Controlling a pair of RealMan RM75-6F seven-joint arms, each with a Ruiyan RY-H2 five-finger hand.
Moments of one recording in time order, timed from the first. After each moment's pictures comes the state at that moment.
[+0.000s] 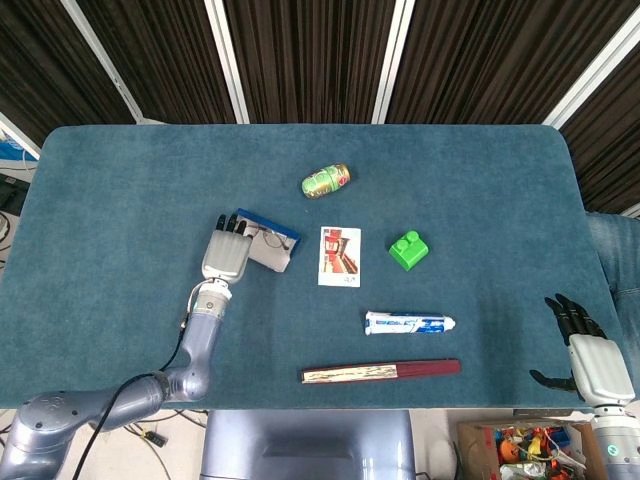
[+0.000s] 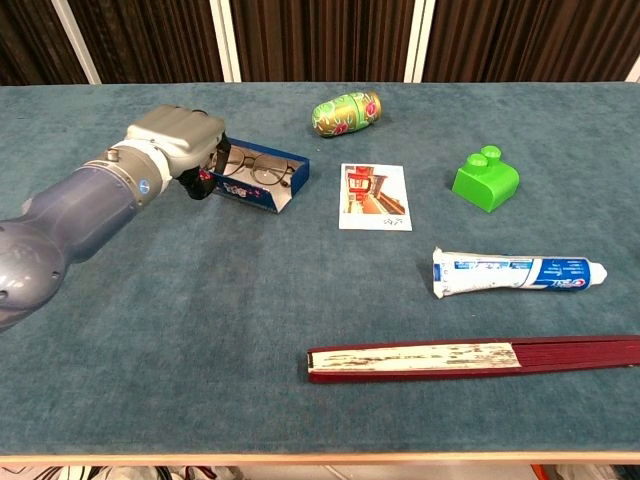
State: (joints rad) left arm -0.88 -1.91 -0.32 -1.07 0.86 1.03 0.87; right arm 0.09 -1.07 0.05 -1.70 -1.38 1.34 0.02
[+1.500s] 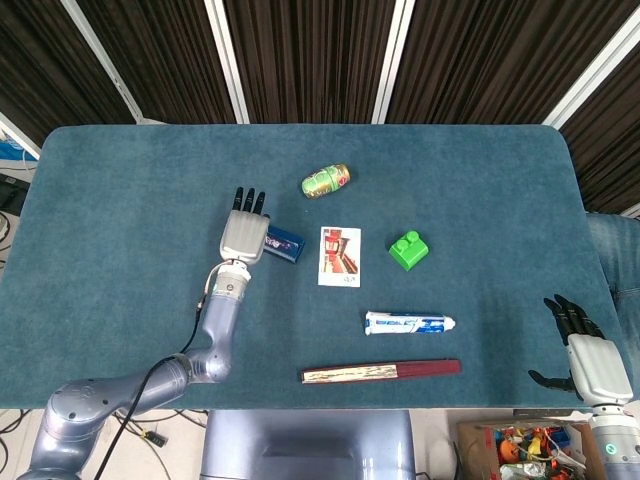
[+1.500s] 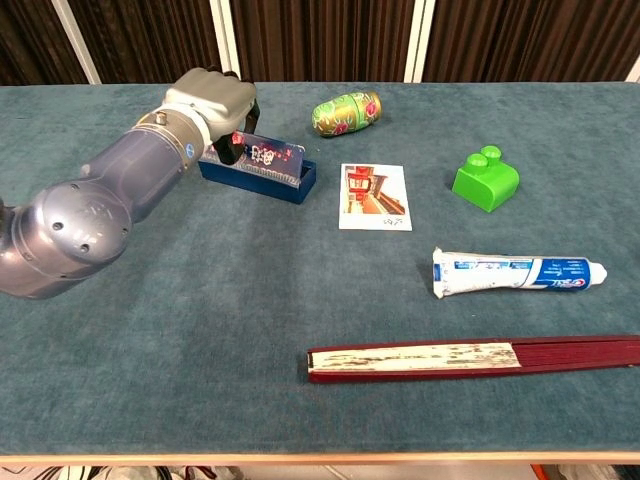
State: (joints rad) left arm -1.04 -1.99 -0.39 -0.89 0.83 0.99 0.88; right arm 0.10 -1.07 0.05 -1.71 -1.36 1.32 0.01
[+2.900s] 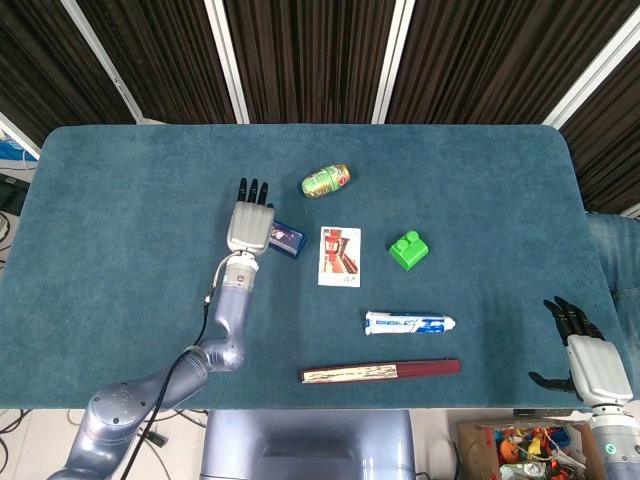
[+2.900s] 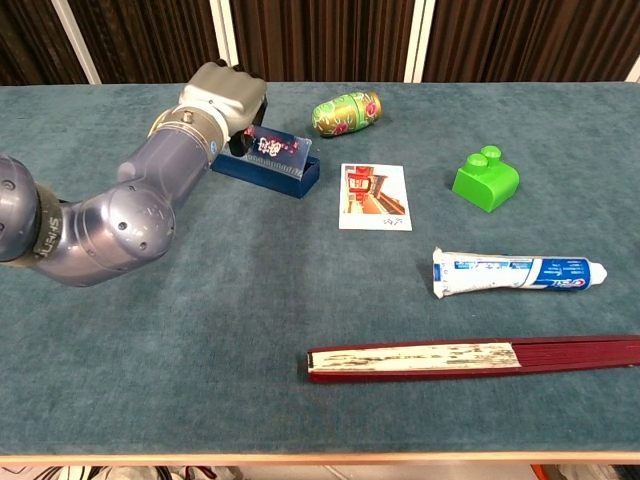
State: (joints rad) left arm -1.14 -2.13 -0.43 -0.57 0.85 0.94 0.83; right arm 0.10 -1.06 0.05 -1.72 -1.34 1.30 0.00
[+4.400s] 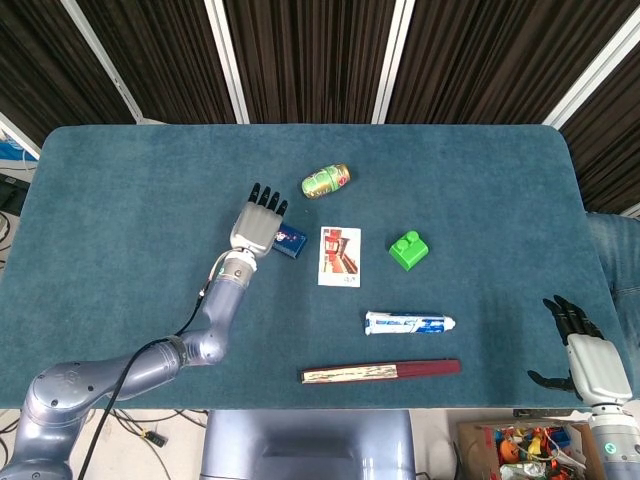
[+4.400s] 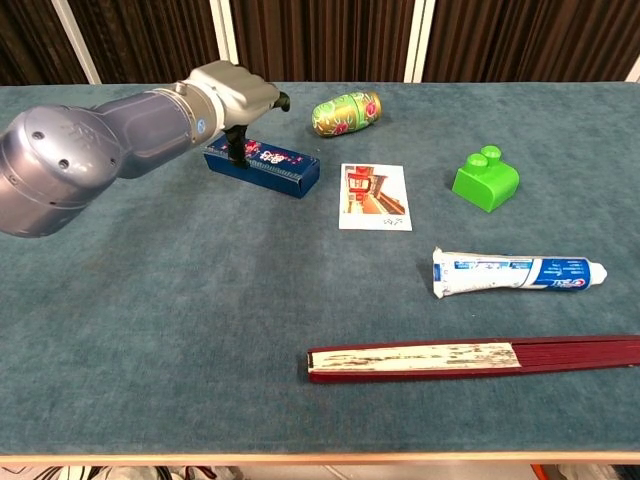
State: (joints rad) left arm -1.11 -1.86 -0.38 -0.98 0.67 0.79 1.10; right arm 0.10 -1.06 0.05 -1.73 -1.34 1.31 0.02
